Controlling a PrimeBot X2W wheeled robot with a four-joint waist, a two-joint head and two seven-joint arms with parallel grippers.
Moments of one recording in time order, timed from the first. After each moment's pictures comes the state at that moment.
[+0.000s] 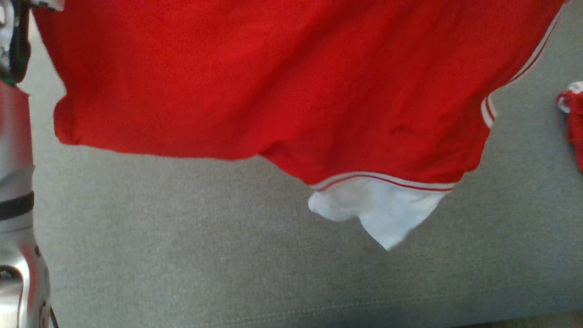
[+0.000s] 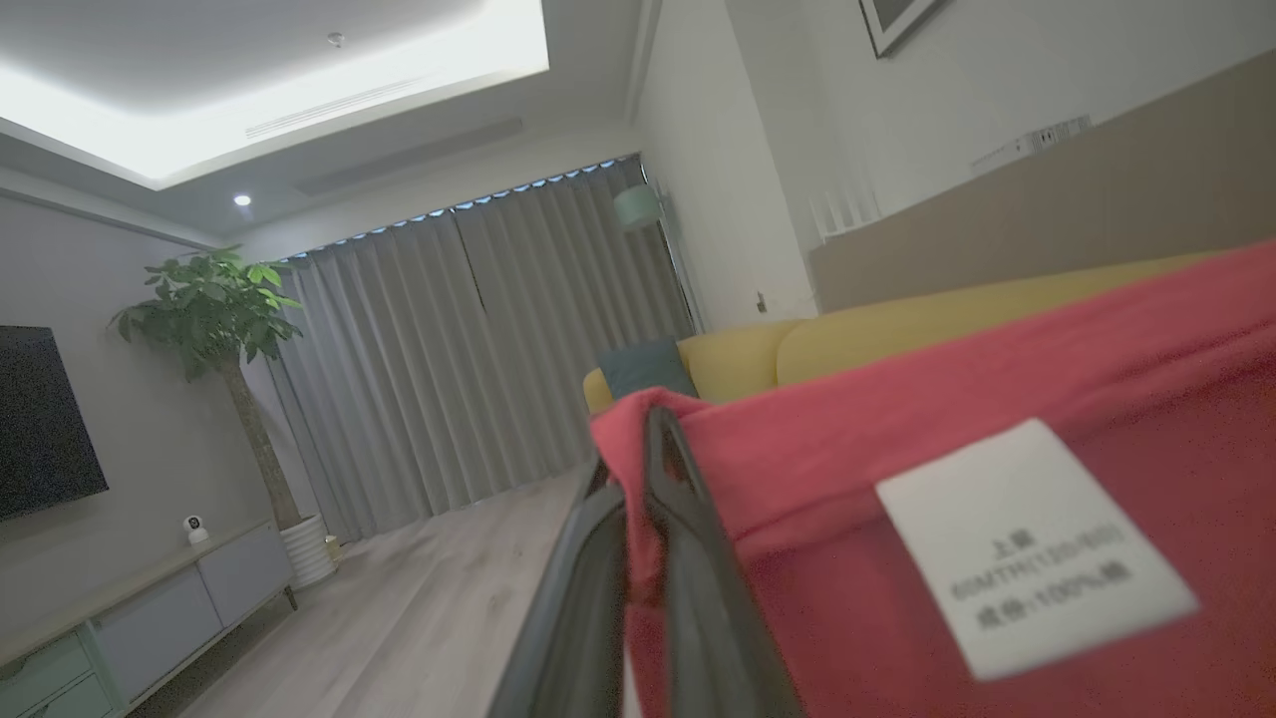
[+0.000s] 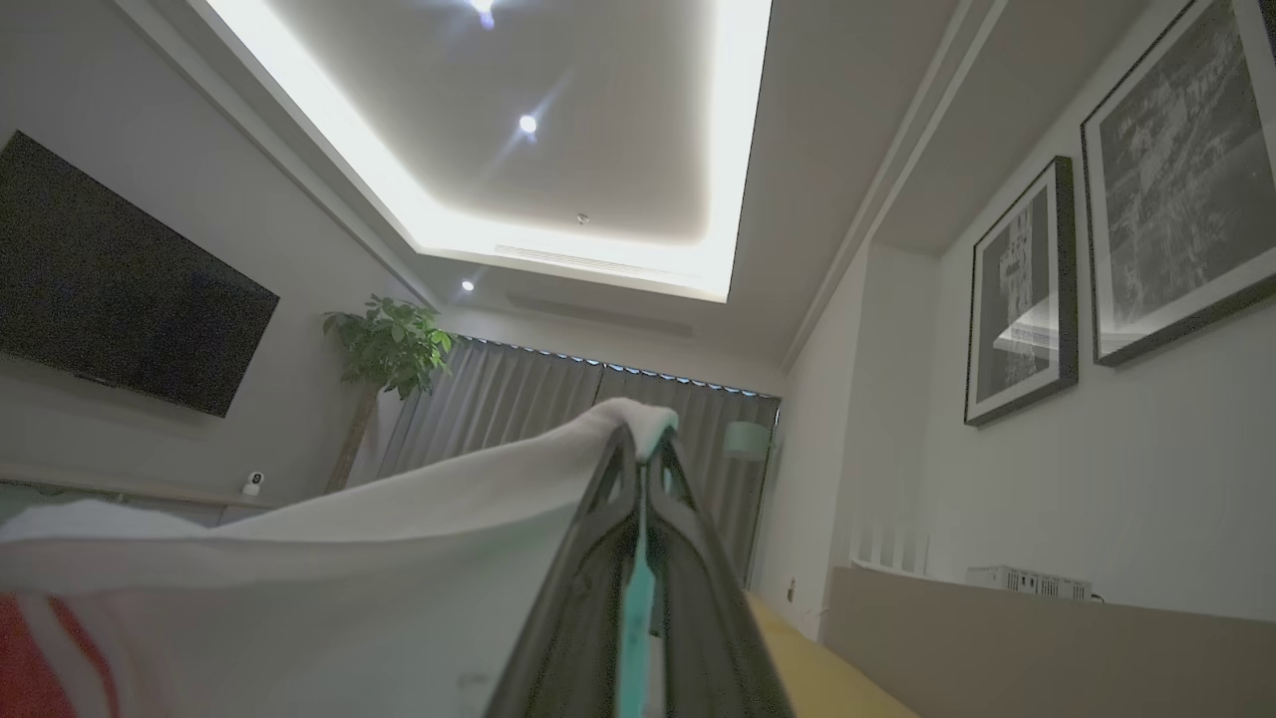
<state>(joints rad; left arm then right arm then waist) -0.99 0.30 -0.13 0.38 -0.02 -0.08 -0.10 -1.13 -0.36 0.23 0.35 0.28 0.13 -0.24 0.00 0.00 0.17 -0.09</state>
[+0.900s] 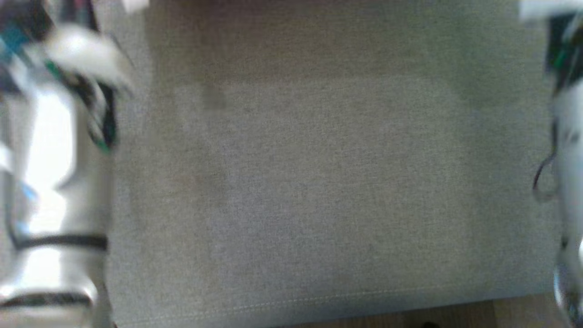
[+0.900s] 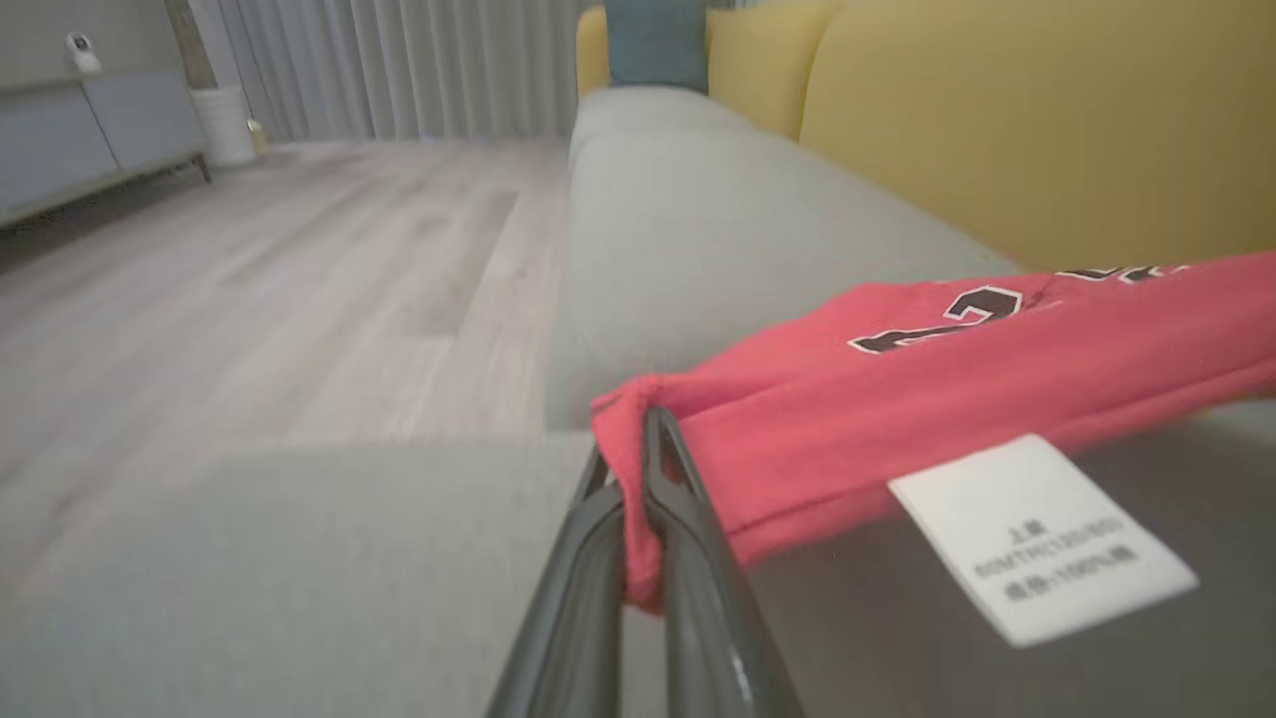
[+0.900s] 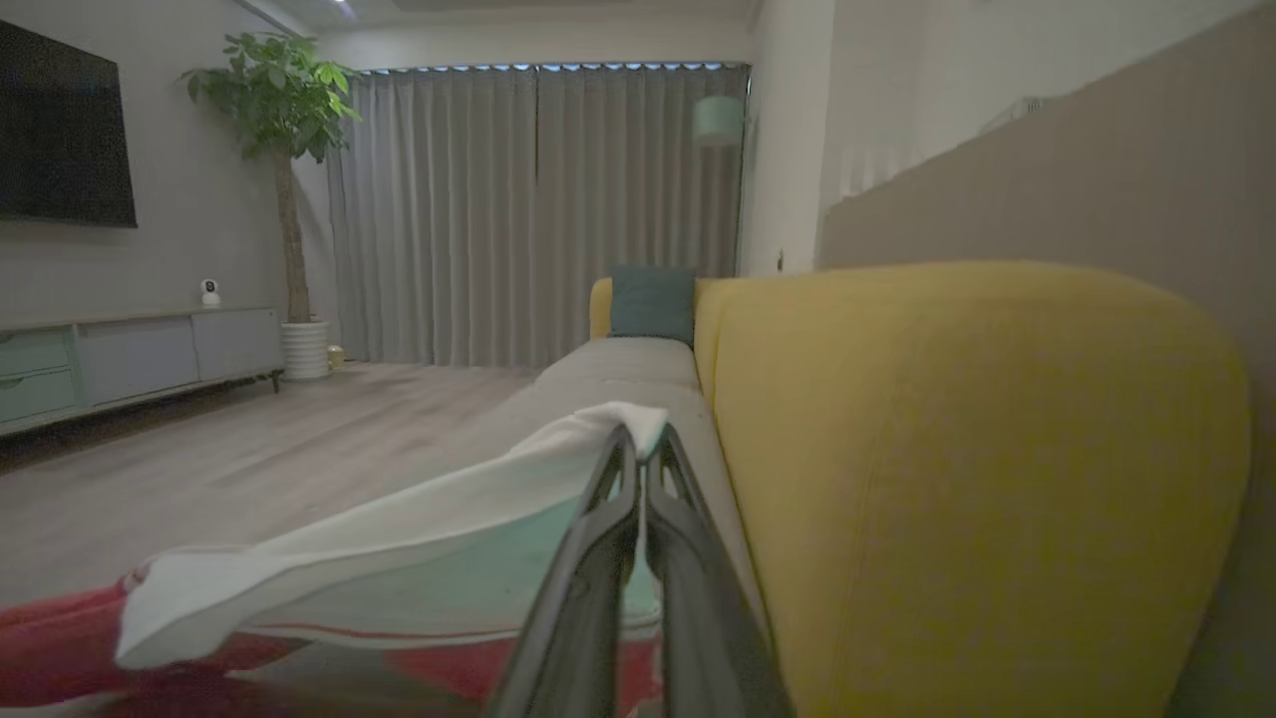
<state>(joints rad) -0.88 0.14 -0.08 0.75 -0.13 0.01 -0.26 -0.98 -0.23 0.09 0.54 0.22 0.13 -0.26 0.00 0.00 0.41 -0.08</state>
